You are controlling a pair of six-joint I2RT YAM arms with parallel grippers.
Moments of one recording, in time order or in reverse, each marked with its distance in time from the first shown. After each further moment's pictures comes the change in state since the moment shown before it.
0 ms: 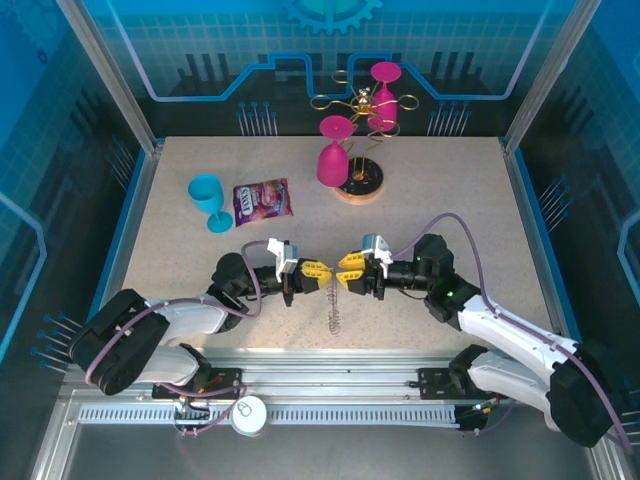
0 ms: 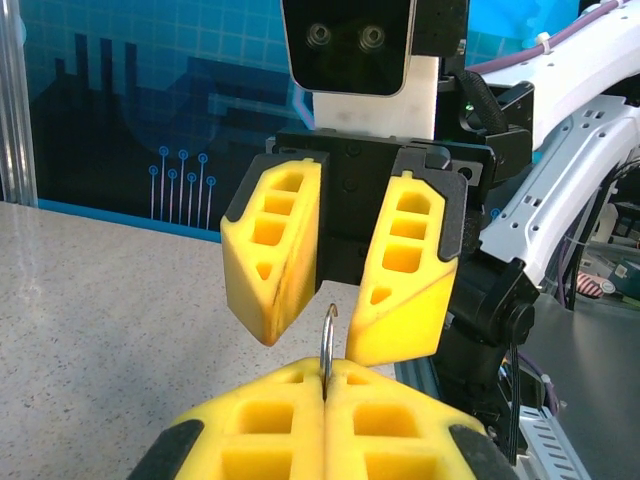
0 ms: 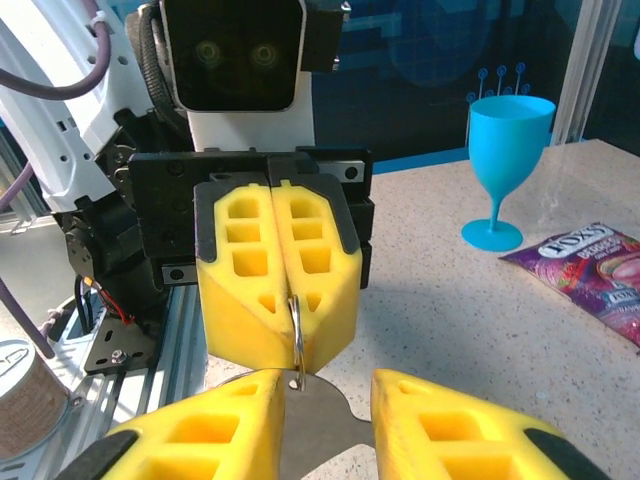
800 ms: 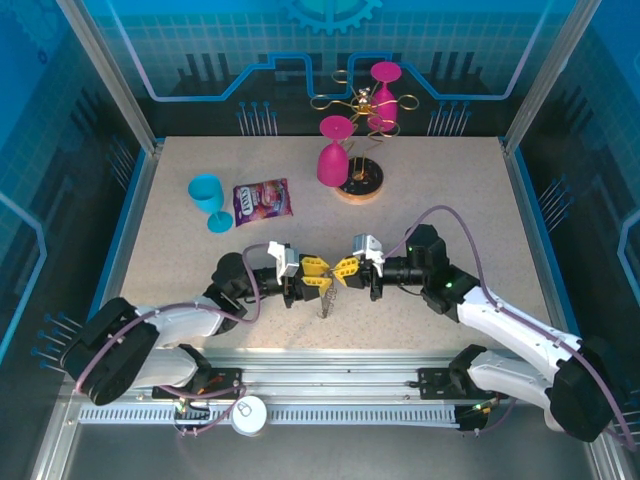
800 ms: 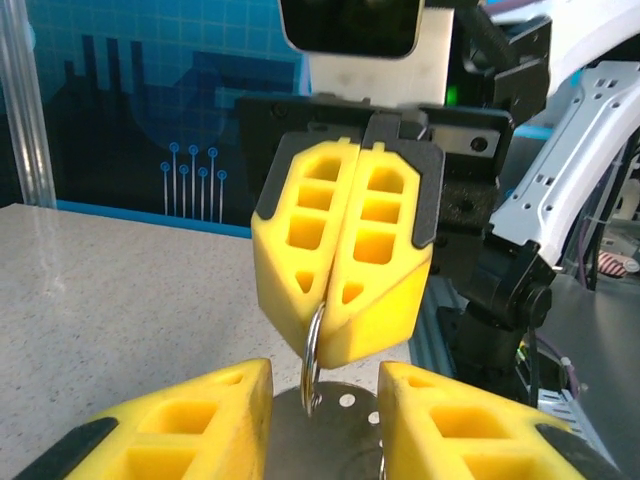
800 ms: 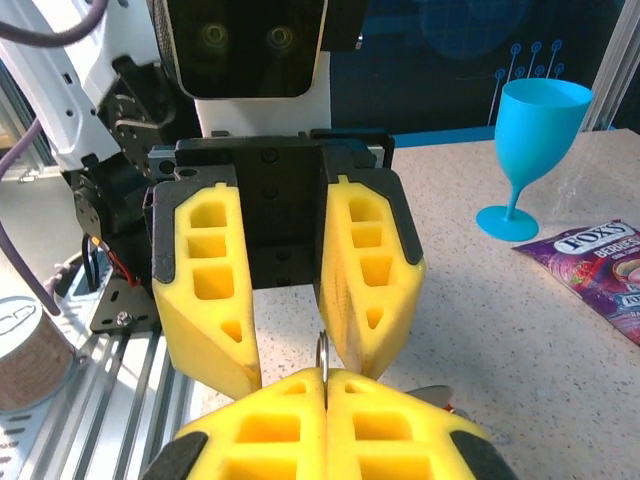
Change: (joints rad) left arm -0.011 -0.082 0.001 -0.161 -0.031 0.117; right arm 0.023 0.024 0.132 -0.258 0.001 -0.171
